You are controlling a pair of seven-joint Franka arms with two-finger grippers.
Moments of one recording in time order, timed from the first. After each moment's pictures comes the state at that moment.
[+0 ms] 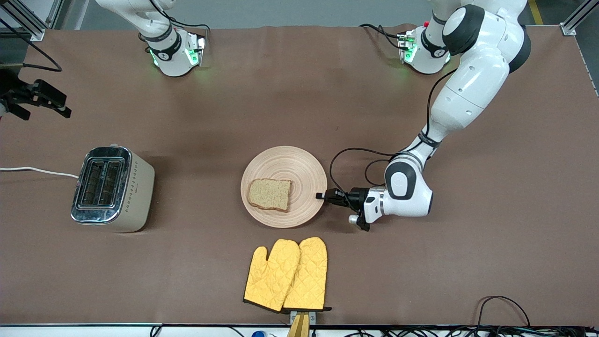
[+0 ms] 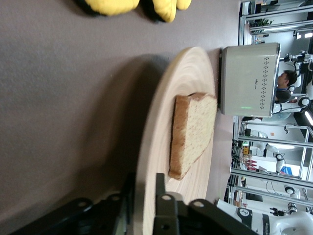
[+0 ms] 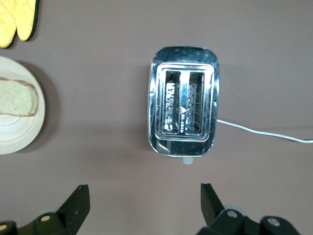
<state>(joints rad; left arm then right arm) -0.10 1.01 -0.41 -1.46 -1.08 2.23 0.68 0.00 -0.14 -0.05 -1.74 0.02 1.62 -0.10</state>
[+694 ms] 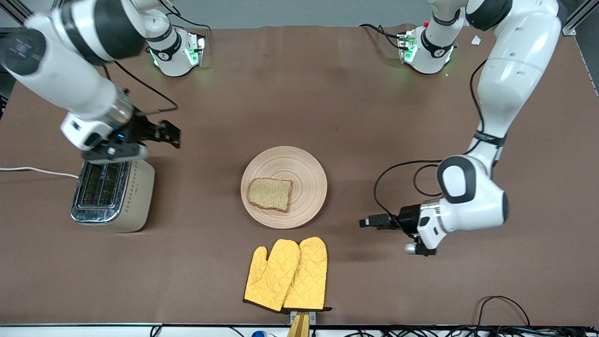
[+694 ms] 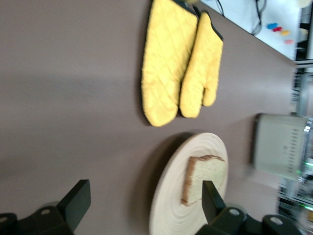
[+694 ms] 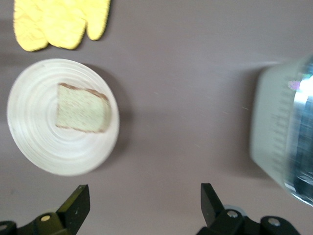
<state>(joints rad) 0.03 0.76 -0.36 -1.39 -0.61 2.23 0.13 0.35 0.10 -0.04 -1.78 0.13 1.91 0.22</state>
